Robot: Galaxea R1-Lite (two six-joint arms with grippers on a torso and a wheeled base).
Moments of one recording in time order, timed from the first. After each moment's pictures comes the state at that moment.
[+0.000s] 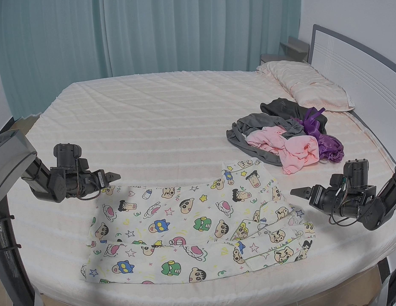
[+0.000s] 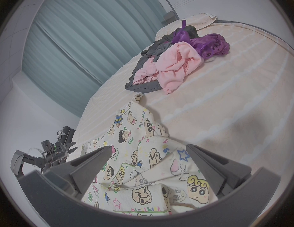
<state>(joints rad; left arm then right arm) 0.05 2.17 -0.99 -0.55 -0.24 -0.32 0.12 1.93 -0.52 -0.85 0.24 0.55</state>
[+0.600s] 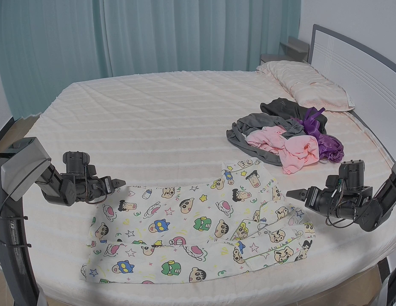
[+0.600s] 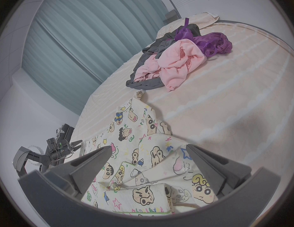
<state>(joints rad) 0.05 2.33 -1.09 -0.59 -0.25 -0.27 0.16 1.95 -0.52 -0.84 0.21 0.55</state>
